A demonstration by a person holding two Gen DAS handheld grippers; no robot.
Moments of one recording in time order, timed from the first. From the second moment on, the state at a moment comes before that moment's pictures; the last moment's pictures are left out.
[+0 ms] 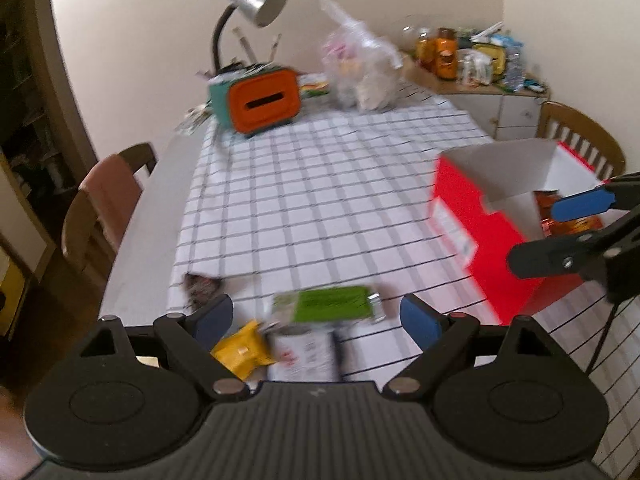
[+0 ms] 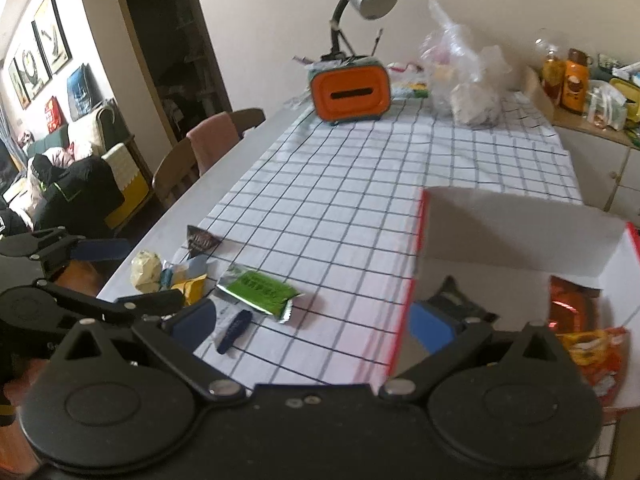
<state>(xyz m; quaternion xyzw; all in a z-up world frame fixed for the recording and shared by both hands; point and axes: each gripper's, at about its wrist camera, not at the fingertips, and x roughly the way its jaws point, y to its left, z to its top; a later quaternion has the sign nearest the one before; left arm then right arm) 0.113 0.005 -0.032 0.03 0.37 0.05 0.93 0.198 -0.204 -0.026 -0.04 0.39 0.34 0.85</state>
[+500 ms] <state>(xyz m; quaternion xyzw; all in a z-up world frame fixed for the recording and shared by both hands) 0.110 0.136 -0.082 -0.02 0.42 0.11 0.90 0.223 -0.095 -0.082 -0.13 0.41 0.37 0.82</state>
